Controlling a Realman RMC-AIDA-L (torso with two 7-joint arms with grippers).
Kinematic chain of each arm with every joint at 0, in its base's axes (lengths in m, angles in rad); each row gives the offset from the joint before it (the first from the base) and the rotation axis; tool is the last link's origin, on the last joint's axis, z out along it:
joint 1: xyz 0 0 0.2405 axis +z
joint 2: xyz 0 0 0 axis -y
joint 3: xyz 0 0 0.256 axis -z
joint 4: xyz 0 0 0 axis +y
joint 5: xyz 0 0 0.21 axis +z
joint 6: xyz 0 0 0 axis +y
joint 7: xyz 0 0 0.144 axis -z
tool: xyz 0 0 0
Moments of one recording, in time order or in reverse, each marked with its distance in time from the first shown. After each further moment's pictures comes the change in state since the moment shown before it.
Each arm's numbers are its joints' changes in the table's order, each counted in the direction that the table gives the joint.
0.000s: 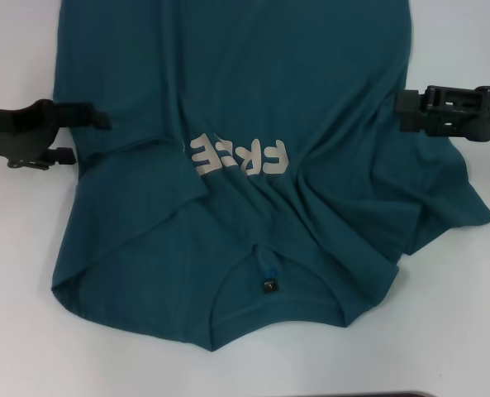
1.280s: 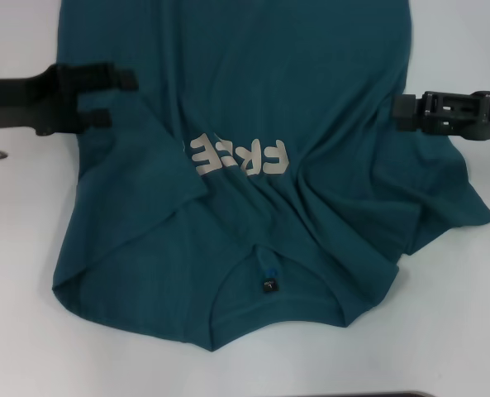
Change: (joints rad) left arm 0.007 -0.006 0.012 0.045 -0.241 0.093 -0.164; right arm 0.000 -0.005 -0.001 0.001 0.002 -0.015 0.061
